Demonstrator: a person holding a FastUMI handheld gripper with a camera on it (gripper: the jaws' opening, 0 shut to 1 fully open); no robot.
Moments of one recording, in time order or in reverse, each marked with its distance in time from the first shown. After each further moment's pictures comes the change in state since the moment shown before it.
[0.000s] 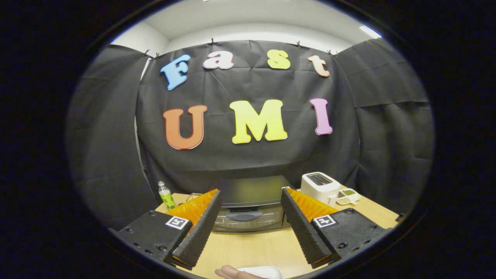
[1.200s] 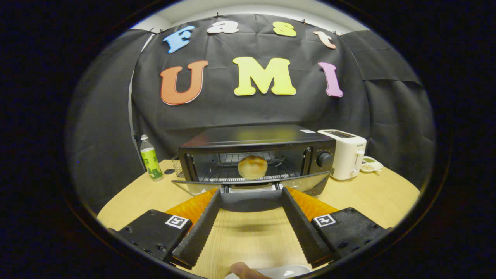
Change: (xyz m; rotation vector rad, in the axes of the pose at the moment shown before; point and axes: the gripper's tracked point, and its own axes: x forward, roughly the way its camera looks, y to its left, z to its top) arm 0.104 0.010 -0.207 -0.036 0.150 0.006
